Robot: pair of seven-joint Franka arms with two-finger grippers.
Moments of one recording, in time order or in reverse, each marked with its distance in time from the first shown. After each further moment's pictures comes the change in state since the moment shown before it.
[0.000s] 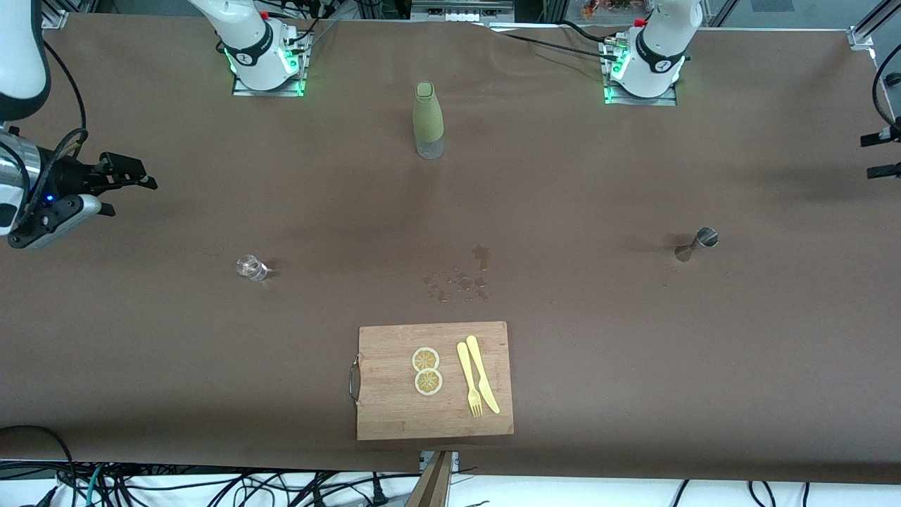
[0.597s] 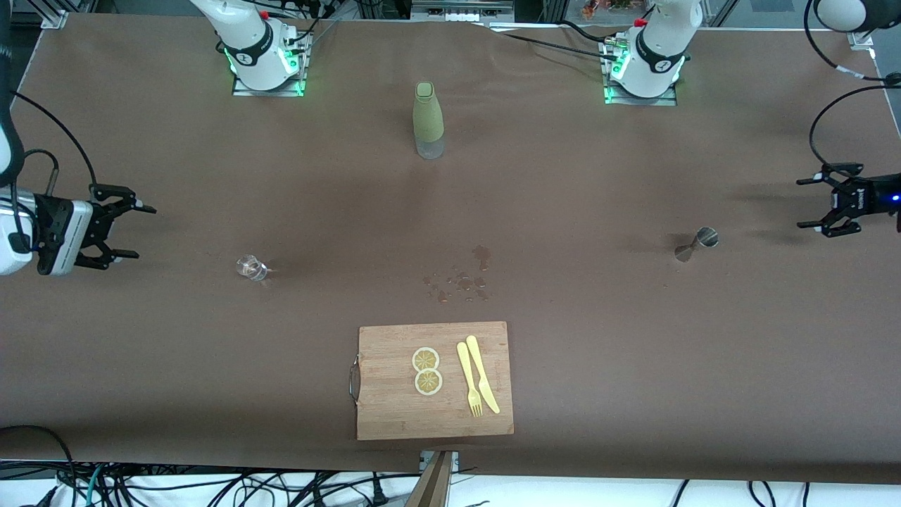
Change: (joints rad) left arm 0.006 0.340 0.042 0.001 -0.347 -0.057 0.818; right arm -0.155 0.216 -0.004 -0.002 0.304 0.118 -0.807
